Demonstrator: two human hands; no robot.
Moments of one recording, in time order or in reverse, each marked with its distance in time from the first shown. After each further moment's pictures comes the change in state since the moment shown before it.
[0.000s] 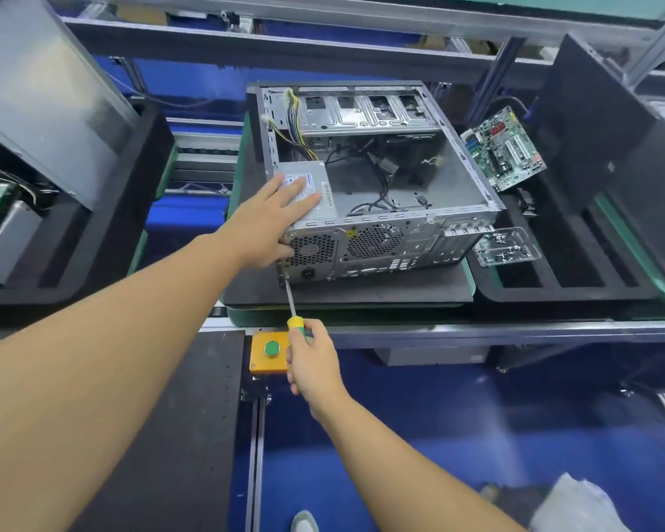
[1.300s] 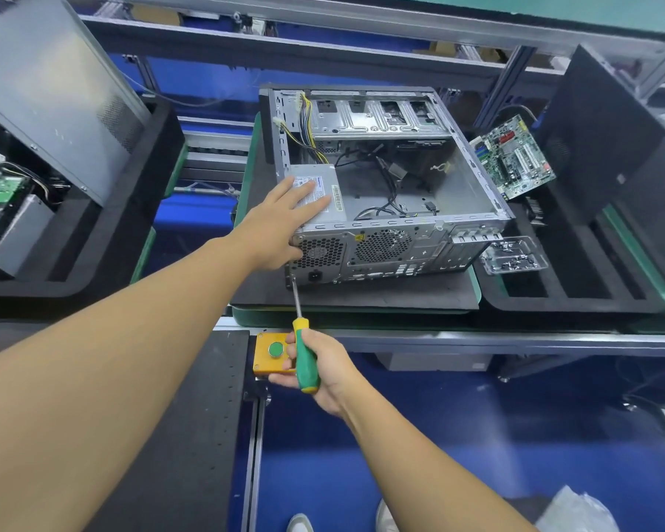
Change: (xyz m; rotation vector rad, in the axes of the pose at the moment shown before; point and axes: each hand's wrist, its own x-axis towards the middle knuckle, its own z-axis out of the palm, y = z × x) left_hand -0.001 0.000 0.004 -0.141 0.027 -0.030; right_hand 0.016 -0.001 -0.013 0.448 -0.273 0.262
